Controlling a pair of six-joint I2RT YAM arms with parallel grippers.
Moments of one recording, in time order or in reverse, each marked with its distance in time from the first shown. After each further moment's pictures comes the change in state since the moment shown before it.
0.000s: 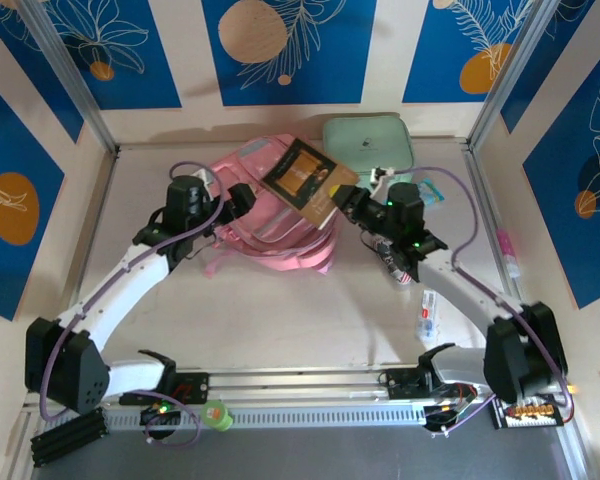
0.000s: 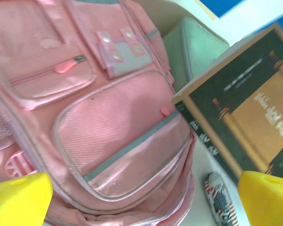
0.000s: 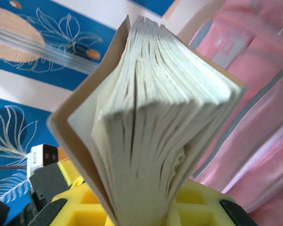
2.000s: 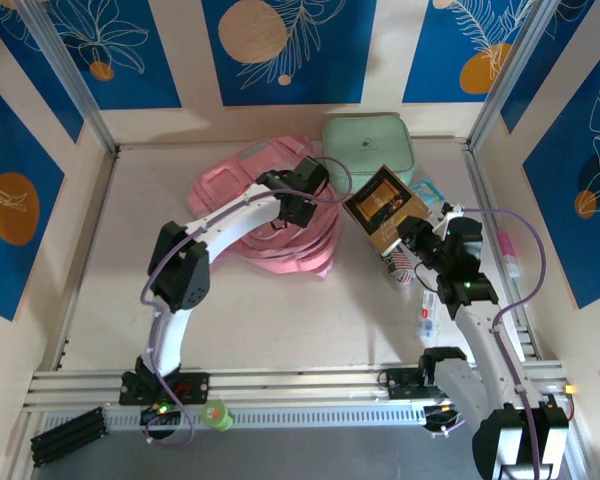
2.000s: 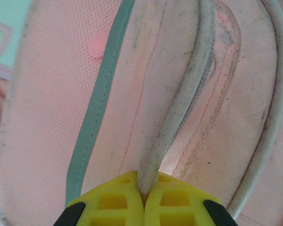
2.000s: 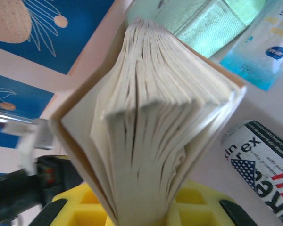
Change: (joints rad) left arm -0.333 0.786 0.867 -0.646 -0.404 0.544; right arm -0.366 -0.405 -0.219 -0.402 0.020 -0.192
